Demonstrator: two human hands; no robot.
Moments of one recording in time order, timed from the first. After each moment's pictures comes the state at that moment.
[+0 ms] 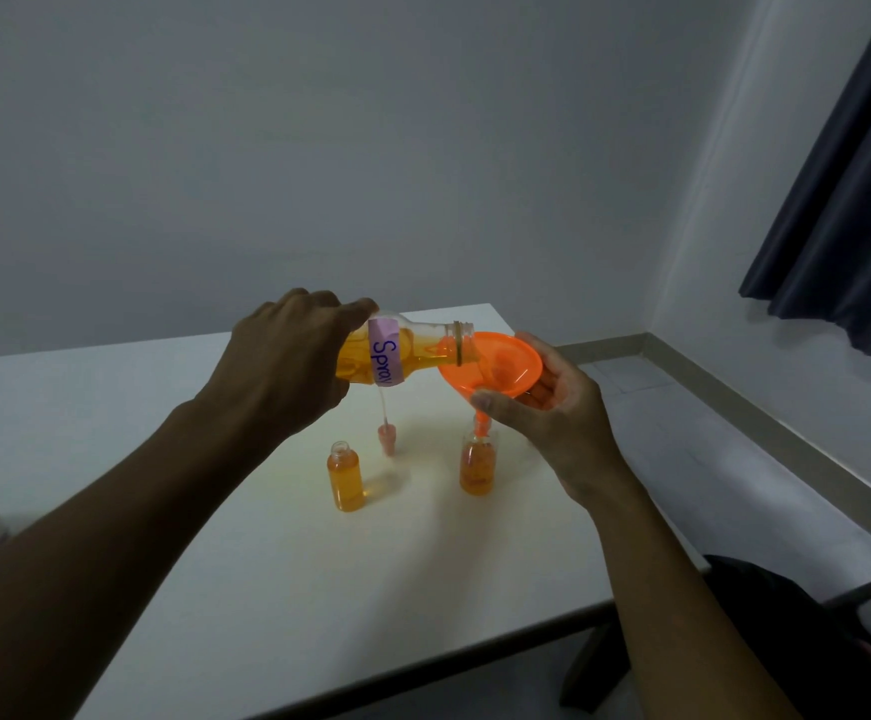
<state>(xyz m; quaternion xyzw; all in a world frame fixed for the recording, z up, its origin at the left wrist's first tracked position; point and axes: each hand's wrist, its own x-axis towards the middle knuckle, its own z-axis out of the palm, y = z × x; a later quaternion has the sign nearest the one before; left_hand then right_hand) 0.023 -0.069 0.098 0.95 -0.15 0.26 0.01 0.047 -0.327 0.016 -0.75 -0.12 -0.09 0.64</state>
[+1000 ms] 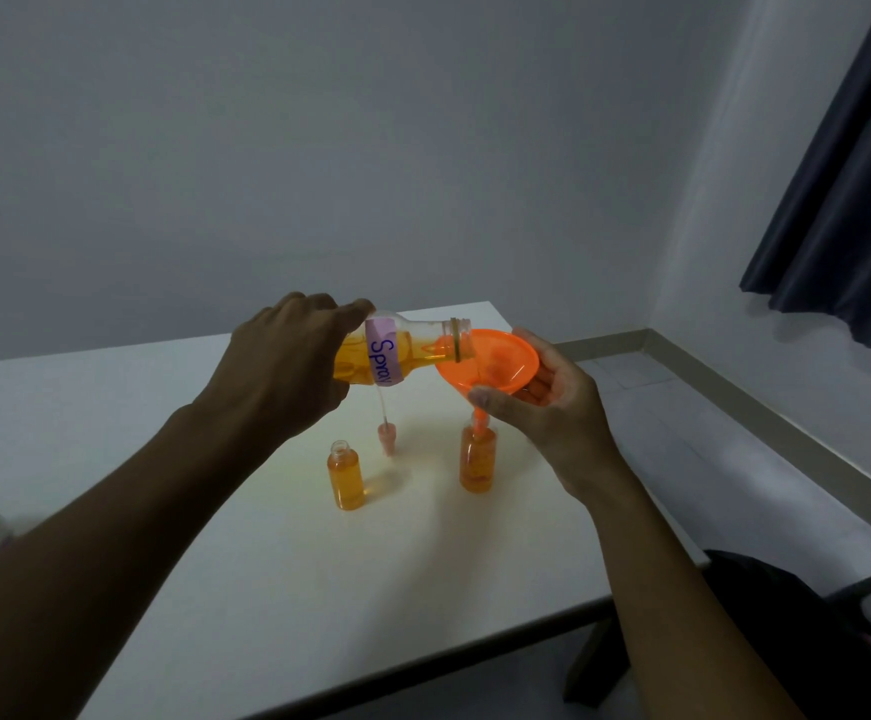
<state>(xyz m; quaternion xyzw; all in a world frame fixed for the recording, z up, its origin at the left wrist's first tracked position) 0.022 -0.069 0.096 0.96 -0.14 0.25 0.01 0.045 -0.326 0.018 -0.75 -0.11 -0.08 0.65</state>
